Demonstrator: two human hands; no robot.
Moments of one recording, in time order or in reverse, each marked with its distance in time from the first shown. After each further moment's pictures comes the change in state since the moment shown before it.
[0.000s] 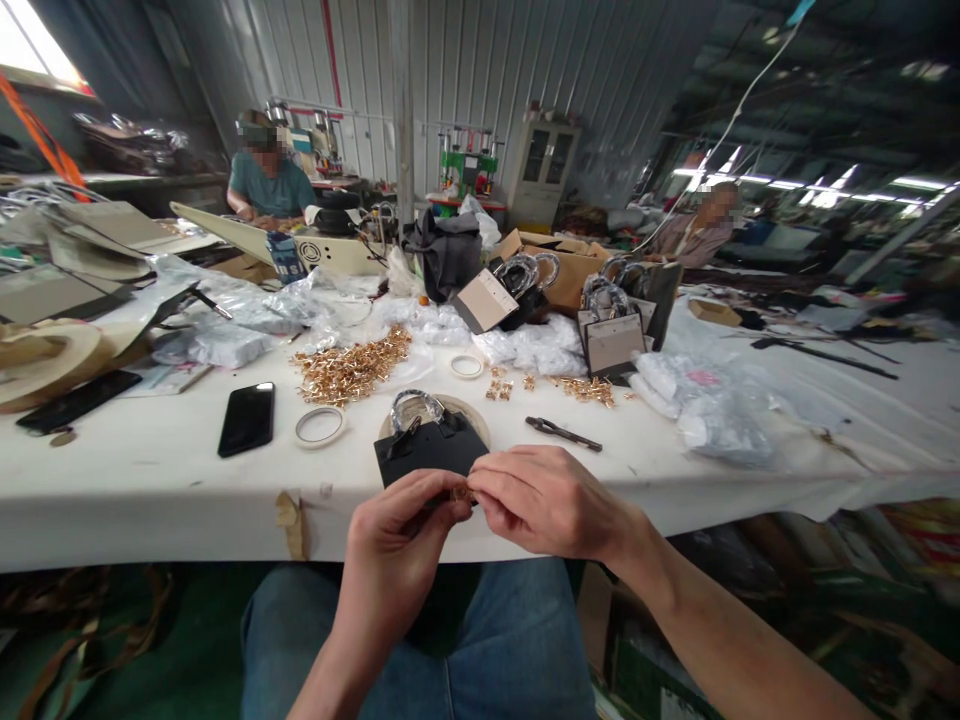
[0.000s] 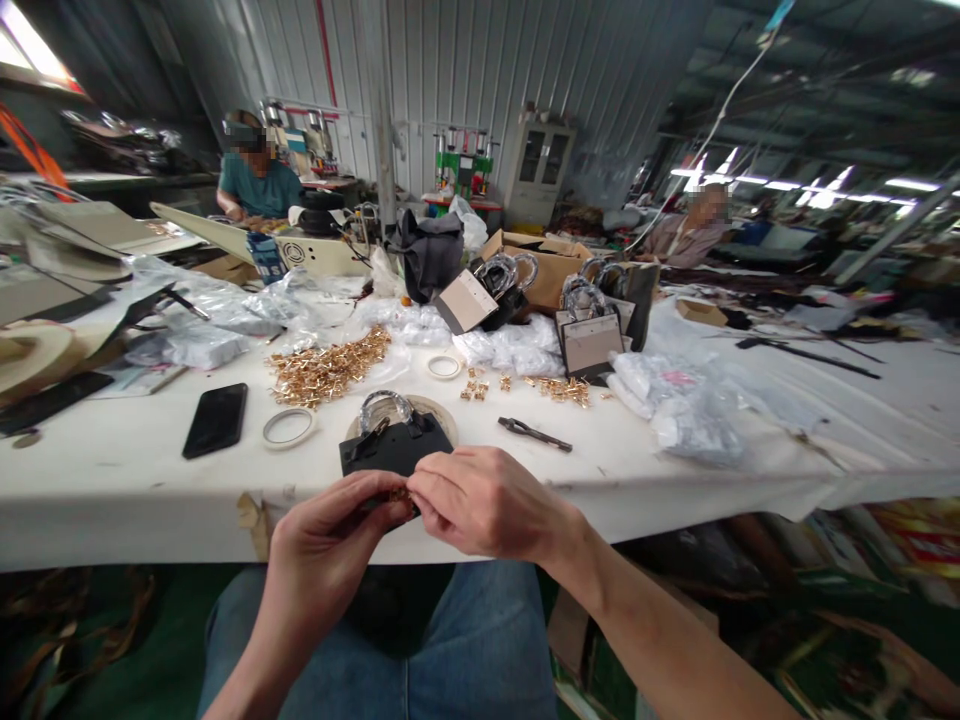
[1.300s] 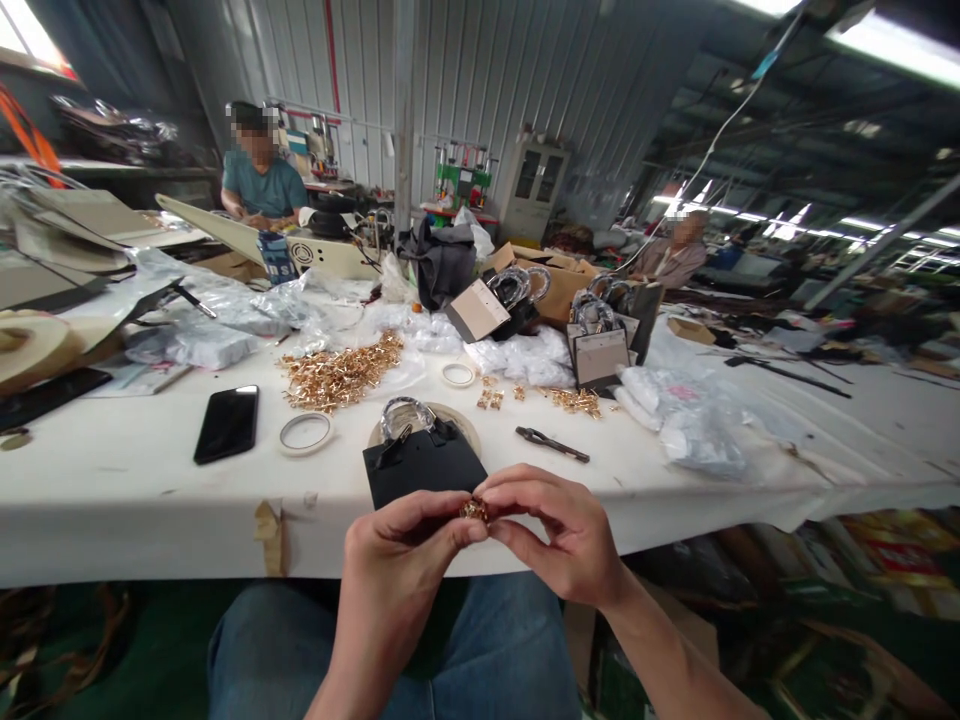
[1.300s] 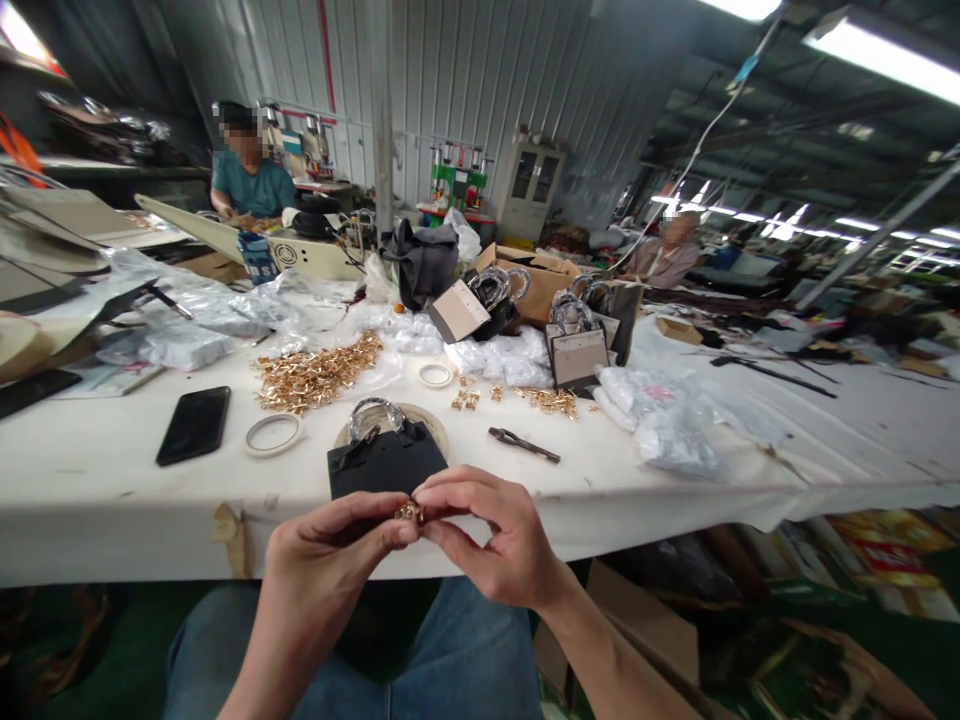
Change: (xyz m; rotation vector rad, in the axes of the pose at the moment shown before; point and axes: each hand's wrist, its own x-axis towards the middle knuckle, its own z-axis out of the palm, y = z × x) left_hand 0.002 0.018 0.015 -0.316 0.085 -0.279; right_hand -0.031 -0.021 0.017 0.545 0.347 0.317
